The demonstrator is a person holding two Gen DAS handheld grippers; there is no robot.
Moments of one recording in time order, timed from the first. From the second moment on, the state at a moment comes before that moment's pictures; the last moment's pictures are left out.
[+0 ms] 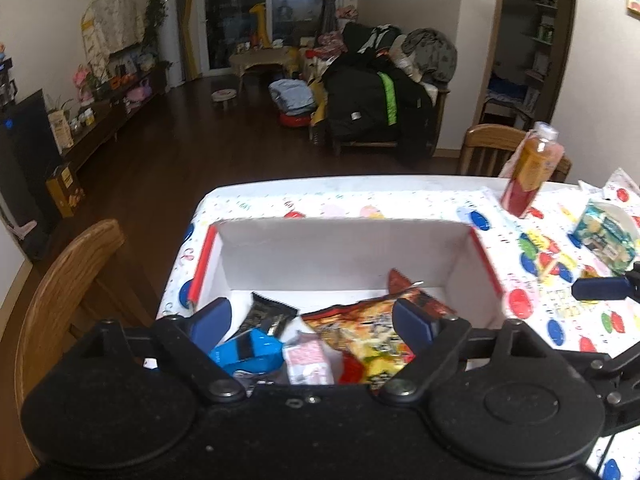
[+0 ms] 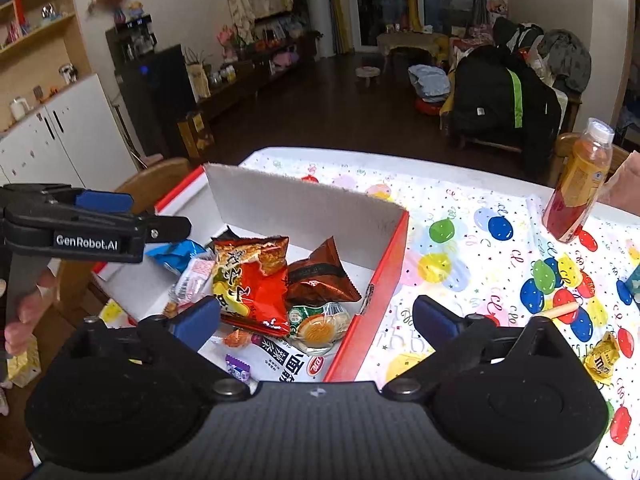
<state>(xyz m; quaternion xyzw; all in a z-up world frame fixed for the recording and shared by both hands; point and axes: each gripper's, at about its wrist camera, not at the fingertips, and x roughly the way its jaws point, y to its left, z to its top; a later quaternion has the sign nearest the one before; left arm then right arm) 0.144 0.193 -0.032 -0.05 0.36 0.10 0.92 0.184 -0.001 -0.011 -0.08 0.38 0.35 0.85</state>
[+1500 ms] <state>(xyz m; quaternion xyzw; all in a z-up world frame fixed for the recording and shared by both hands) 0.221 -0.068 -0.050 -0.03 0.33 -0.02 0.94 0.240 -0.278 -0.033 -0.02 0.36 0.23 0.90</state>
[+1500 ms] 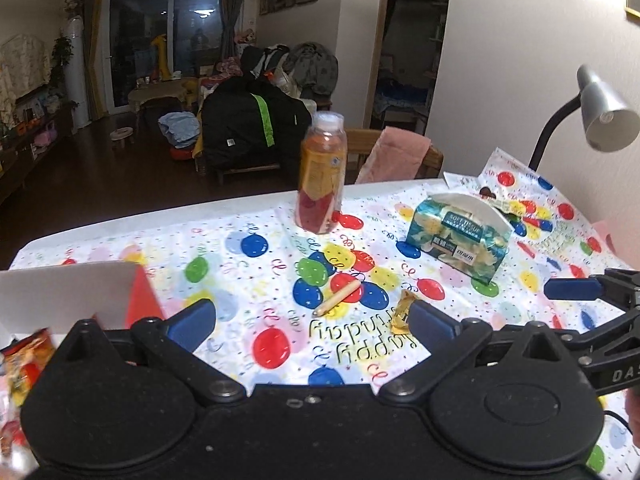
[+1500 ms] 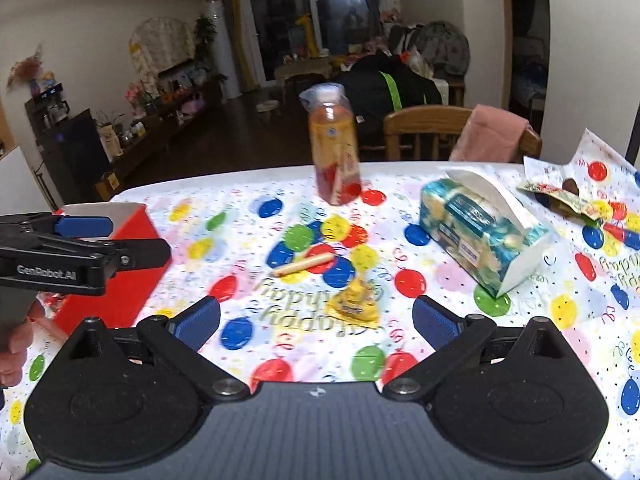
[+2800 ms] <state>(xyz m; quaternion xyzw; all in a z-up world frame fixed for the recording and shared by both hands) 0.387 -0.121 -0.174 0.06 0.44 -0.12 0.89 0.353 -0.251 -0.139 -0.05 0.44 0.24 0.87</state>
